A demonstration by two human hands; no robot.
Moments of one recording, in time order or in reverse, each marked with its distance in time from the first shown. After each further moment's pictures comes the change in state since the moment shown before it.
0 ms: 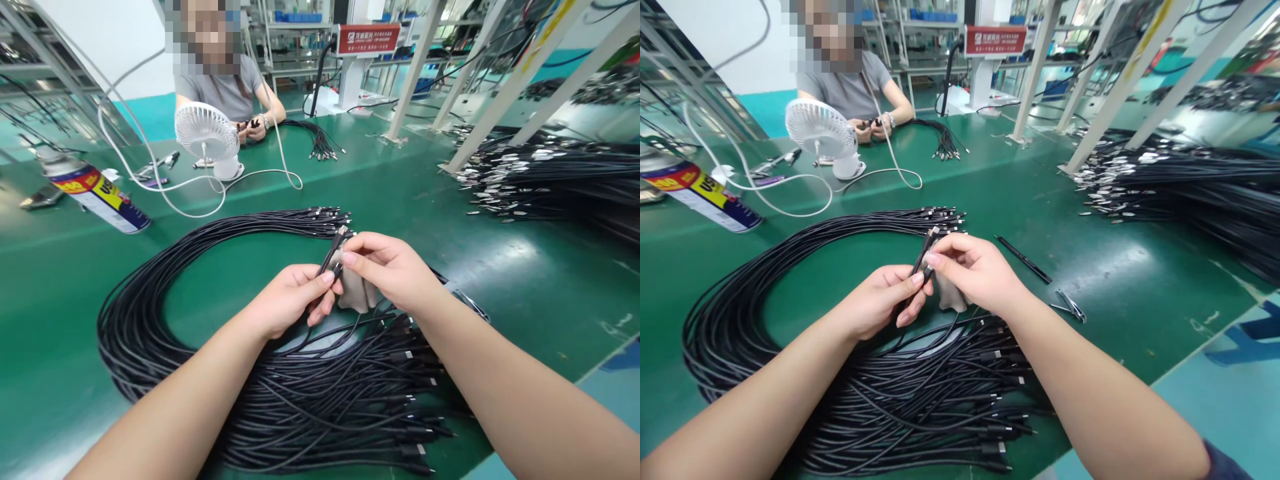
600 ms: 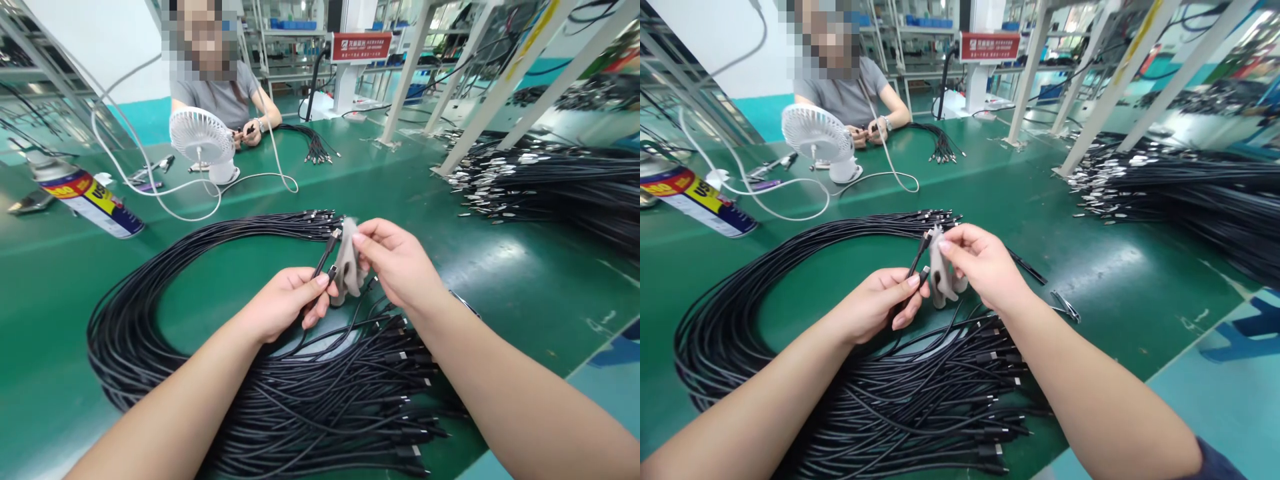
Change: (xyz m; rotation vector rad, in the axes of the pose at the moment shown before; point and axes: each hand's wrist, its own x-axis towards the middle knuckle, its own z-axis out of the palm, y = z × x) left_hand 0.000 0.001 0.001 0.001 0.033 -0.021; right_hand 0.010 0.007 -0.004 0.145 0.295 -0.095
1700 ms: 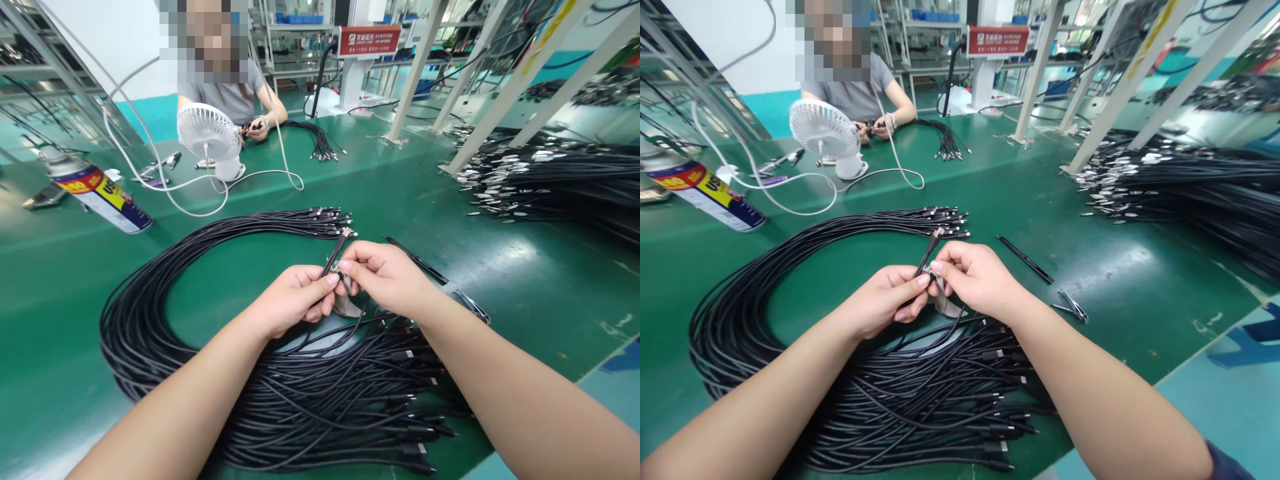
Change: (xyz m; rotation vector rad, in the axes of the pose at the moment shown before) left_hand 0.001 0.000 0.001 -0.018 -0.009 -0.021; right_hand -0.011 -0.005 0.003 -0.361 -0.358 0.072
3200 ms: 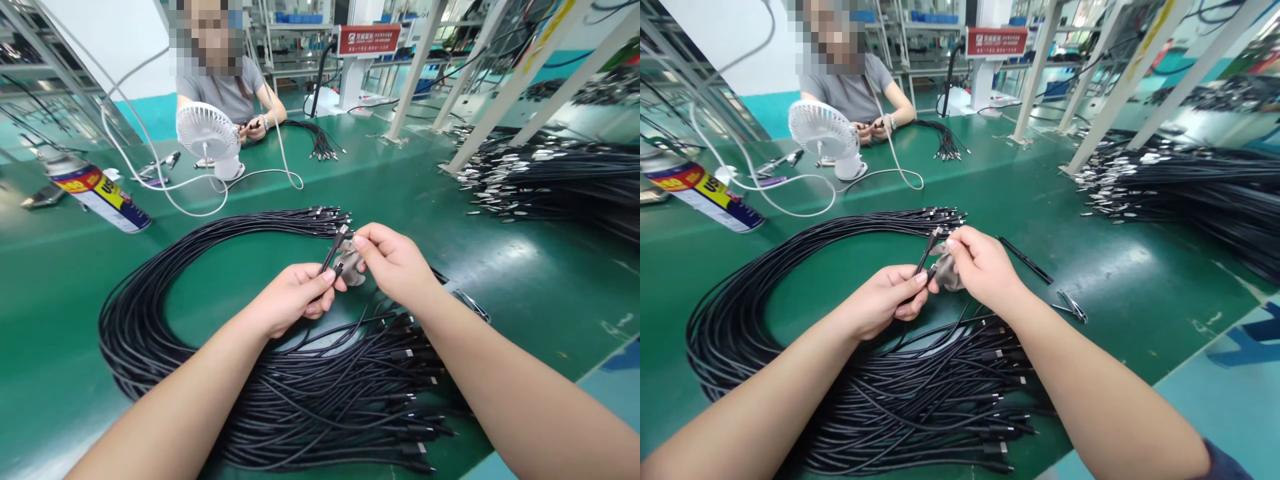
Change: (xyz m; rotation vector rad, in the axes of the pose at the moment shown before) left_hand 0.001 0.000 0.001 -0.053 0.011 -0.005; right_hand 0.006 0.005 -0.007 -0.254 0.301 -0.098
